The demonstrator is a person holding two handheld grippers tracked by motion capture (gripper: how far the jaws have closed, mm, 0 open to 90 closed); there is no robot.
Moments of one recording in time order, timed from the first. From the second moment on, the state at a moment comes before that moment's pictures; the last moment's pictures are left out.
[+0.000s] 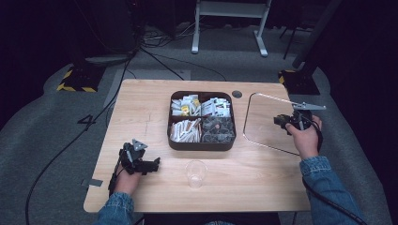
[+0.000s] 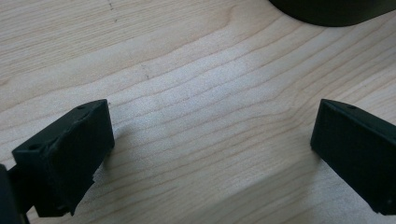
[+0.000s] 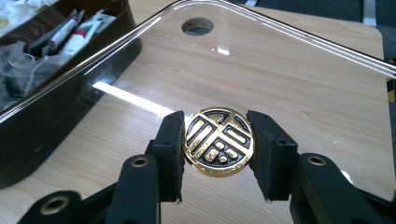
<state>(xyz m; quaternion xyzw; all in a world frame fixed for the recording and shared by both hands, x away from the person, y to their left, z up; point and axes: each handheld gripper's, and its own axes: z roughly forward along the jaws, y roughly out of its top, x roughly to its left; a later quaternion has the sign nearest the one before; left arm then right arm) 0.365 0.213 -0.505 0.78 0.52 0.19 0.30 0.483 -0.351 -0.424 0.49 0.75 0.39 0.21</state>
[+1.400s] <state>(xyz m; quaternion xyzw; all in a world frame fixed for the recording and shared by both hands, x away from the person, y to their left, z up) 0.365 0.213 -0.505 0.78 0.52 0.18 0.30 0.492 -0.348 -0.491 0.50 0.76 0.36 0.19</state>
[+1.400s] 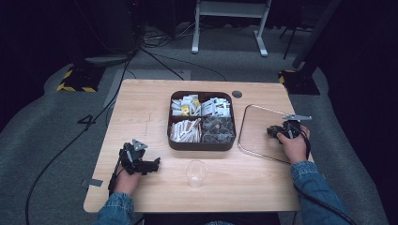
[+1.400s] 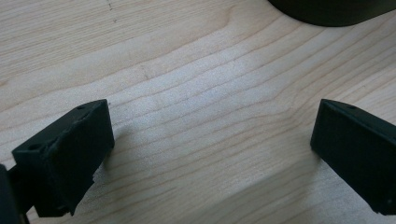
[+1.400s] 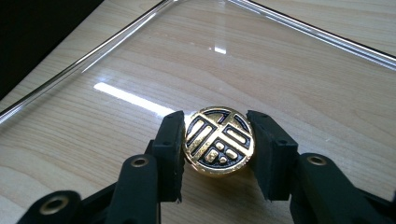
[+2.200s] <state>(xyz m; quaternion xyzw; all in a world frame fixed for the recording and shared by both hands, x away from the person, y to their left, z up) 0.365 0.213 -0.505 0.78 0.52 0.19 0.30 0.479 -0.333 -0.455 0.49 0.73 0.43 0.21</state>
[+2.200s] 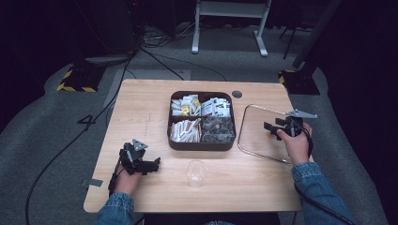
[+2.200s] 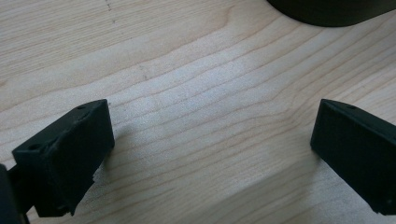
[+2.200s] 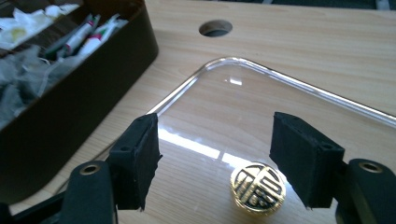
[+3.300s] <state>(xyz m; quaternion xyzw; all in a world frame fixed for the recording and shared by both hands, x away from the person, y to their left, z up) 0.364 0.212 -0.505 0.78 0.52 0.19 0.30 0.467 -0.229 -0.408 0.40 0.77 0.47 0.16</state>
